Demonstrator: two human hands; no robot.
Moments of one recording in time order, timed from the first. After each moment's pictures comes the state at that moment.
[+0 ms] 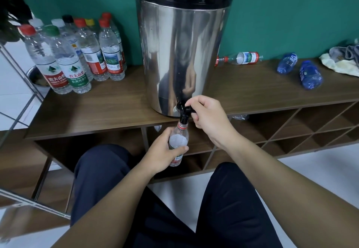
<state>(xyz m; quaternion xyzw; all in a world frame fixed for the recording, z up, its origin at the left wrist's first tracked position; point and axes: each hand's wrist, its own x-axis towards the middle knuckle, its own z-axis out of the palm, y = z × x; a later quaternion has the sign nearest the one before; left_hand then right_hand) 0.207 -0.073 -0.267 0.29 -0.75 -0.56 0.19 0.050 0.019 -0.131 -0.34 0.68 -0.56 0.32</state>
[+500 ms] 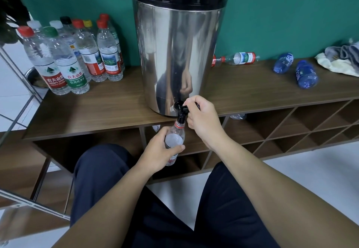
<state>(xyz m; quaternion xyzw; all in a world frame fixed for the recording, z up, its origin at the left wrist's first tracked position) 0.211 -0.068 -0.259 0.31 -0.76 -0.53 0.21 0.064 0.018 -0.139 -0.33 0.65 -0.61 0.31</state>
